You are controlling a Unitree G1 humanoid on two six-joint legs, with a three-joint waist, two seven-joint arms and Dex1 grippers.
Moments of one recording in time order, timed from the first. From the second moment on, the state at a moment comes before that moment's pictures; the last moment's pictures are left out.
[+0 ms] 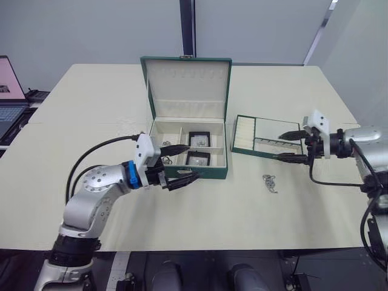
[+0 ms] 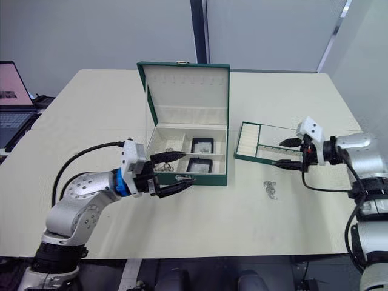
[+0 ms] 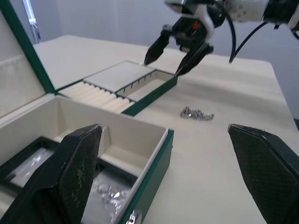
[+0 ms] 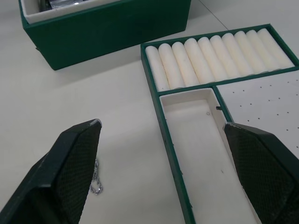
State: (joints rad) left arm -0.33 0.54 -0.04 -0.25 -0.52 0.36 -0.97; right arm -0.86 -0.78 0.13 0.73 0.12 0.13 1.38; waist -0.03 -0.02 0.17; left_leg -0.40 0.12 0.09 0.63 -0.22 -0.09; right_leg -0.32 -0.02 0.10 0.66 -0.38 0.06
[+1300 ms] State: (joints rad) left arm -0.40 0.30 -0.16 -0.20 -0.37 0.23 -0.82; right arm -1.05 -0.62 0.19 1.21 -0.11 -0.17 1.33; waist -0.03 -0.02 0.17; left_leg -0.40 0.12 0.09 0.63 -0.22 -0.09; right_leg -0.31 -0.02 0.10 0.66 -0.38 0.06
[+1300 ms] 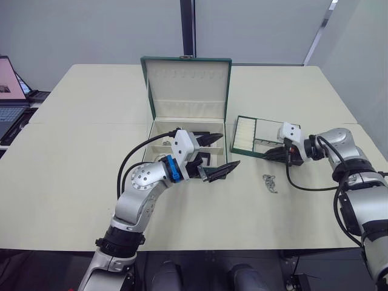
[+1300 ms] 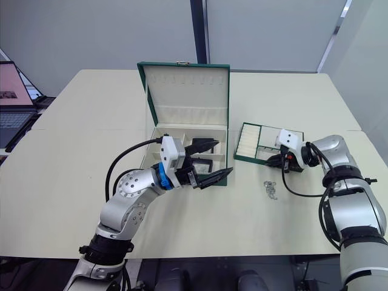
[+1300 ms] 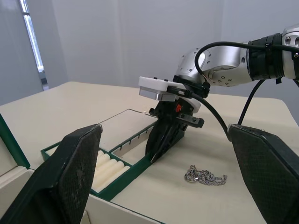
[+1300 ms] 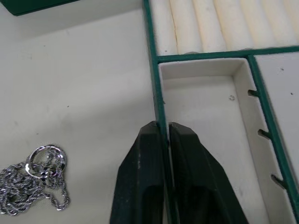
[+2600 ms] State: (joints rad) left arm -0.01 0.51 0.14 -0.51 -0.53 0.34 -0.76; right arm -0.76 -0.97 0.13 -0.09 0.27 0.70 1.53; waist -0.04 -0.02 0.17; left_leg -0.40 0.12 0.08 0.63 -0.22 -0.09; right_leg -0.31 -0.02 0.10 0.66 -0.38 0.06
